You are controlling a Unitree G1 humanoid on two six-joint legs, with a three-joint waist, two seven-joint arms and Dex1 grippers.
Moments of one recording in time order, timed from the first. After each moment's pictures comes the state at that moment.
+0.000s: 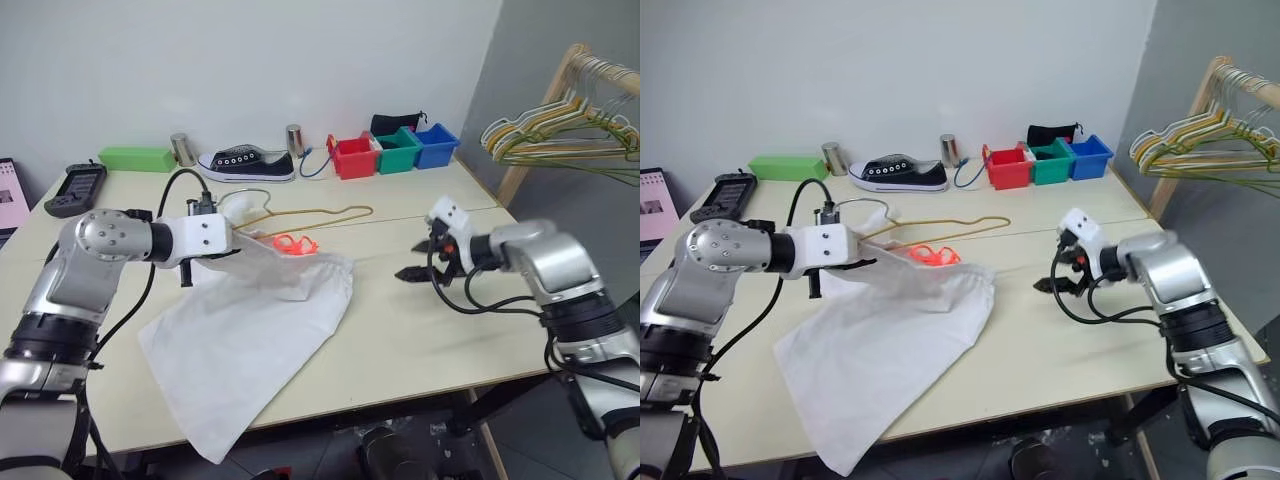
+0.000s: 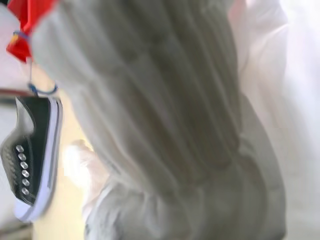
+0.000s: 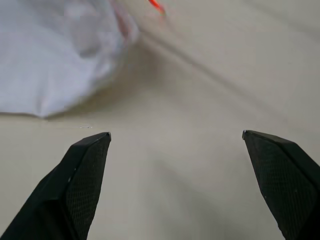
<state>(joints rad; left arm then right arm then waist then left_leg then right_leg) -0.58 0.96 -0.09 0.20 0.09 -0.02 -1.16 -0.75 -0.54 0.21 0.23 0.20 0.97 1.03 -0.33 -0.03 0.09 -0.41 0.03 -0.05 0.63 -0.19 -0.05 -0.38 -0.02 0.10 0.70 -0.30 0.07</state>
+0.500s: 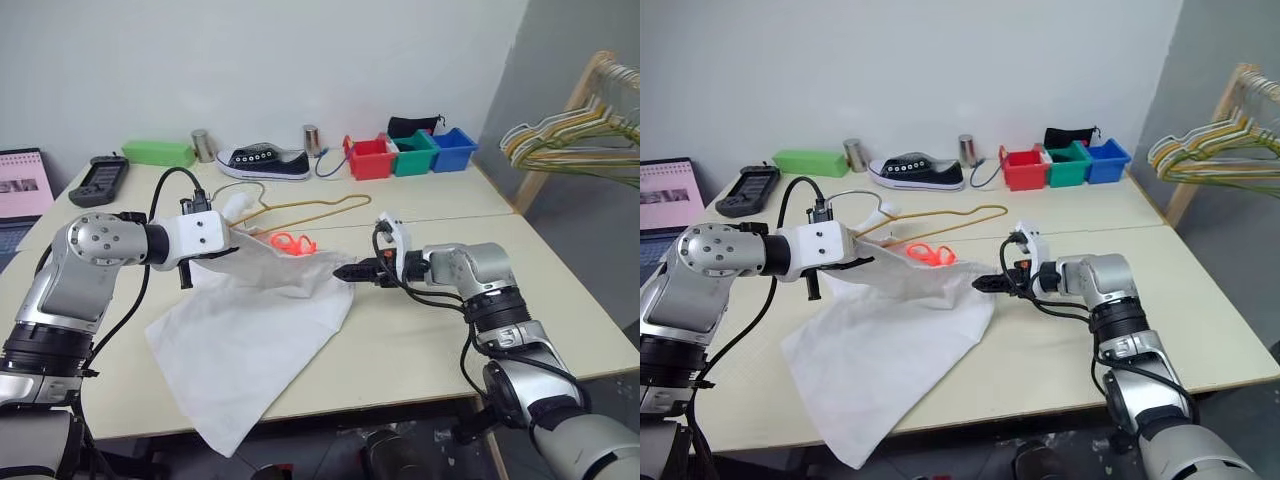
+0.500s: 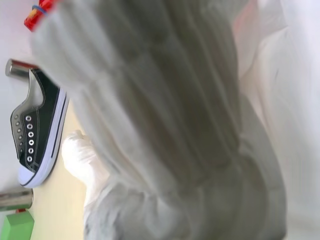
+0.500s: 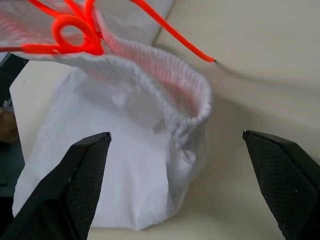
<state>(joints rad) -0.55 0.96 -0.07 0.14 0.08 0.02 -1.12 -0.86 -0.22 0.06 0.46 0.33 1.05 0.82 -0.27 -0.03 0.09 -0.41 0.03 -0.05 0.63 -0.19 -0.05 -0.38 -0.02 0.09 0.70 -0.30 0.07</state>
